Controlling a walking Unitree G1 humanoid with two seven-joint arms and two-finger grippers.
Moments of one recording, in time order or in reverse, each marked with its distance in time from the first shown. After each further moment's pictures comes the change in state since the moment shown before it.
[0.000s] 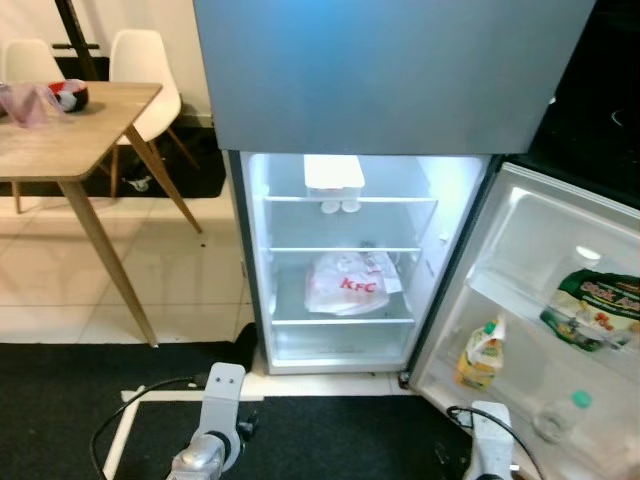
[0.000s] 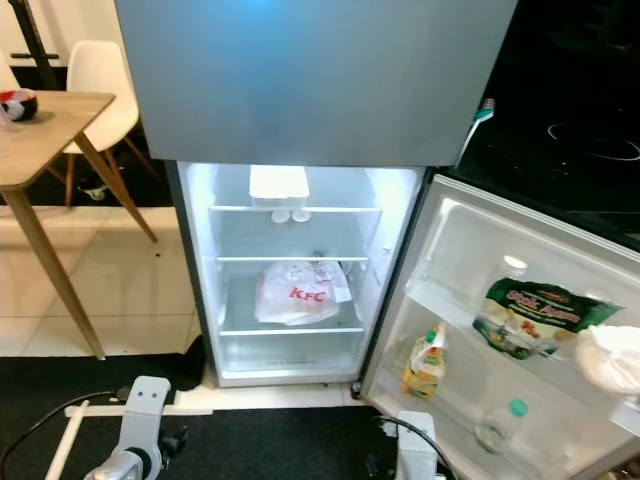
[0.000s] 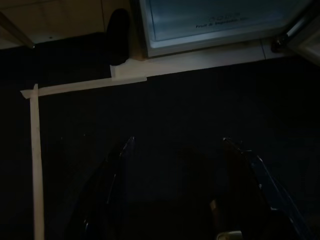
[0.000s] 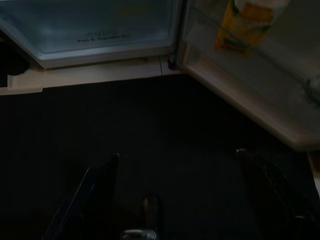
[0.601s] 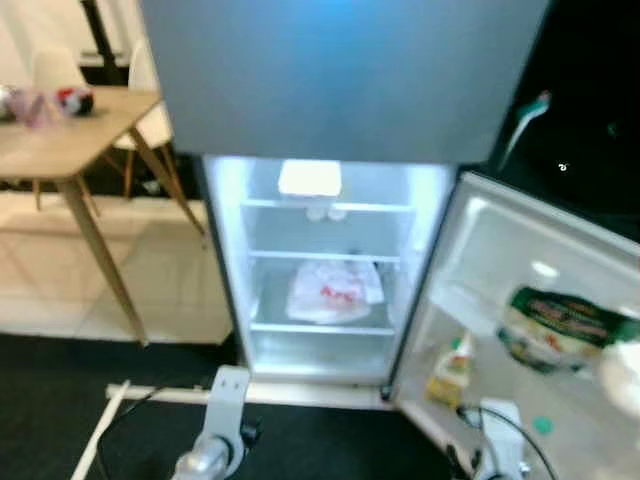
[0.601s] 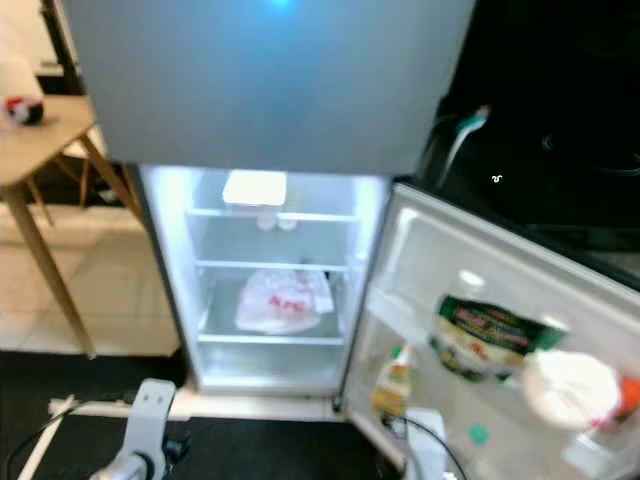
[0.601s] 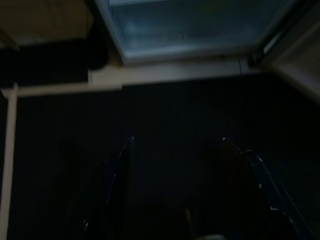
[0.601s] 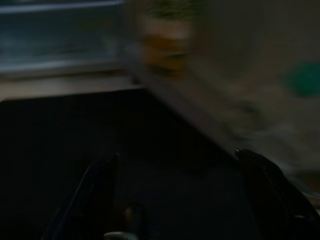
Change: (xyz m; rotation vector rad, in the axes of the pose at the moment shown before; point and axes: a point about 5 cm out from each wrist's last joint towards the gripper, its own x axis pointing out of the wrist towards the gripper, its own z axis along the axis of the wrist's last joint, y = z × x) left arm 0.000 0.003 0.001 -0.013 -0.012 0.045; right arm -0.001 -0.011 -0.002 0.005 0.004 -0.023
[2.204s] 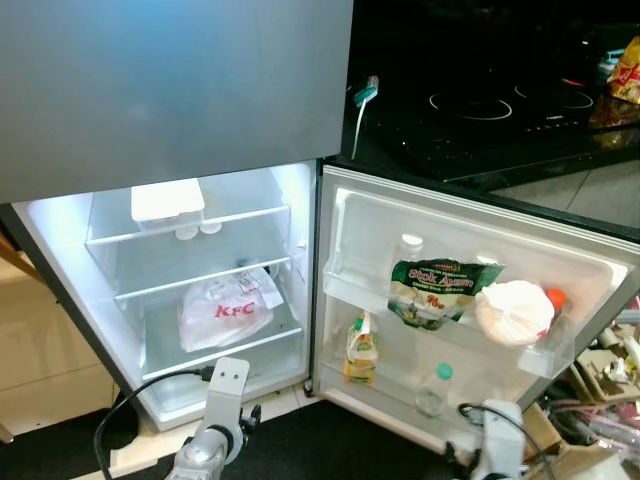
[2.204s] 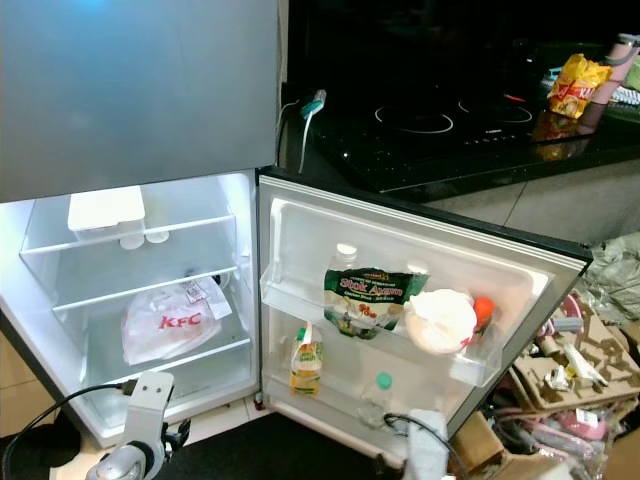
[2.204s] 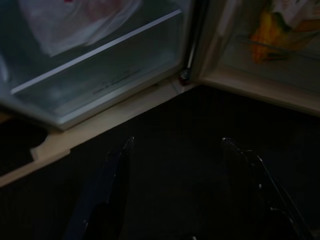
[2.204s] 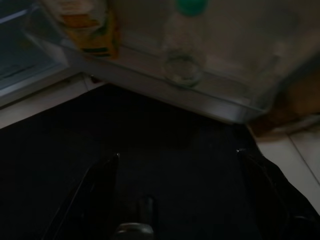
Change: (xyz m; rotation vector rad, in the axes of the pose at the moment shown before) left arm 0.001 -0.002 0.007 0.012 -0.054 -0.033; right arm 0.000 0.027 -0.005 0.017 0.014 0.057
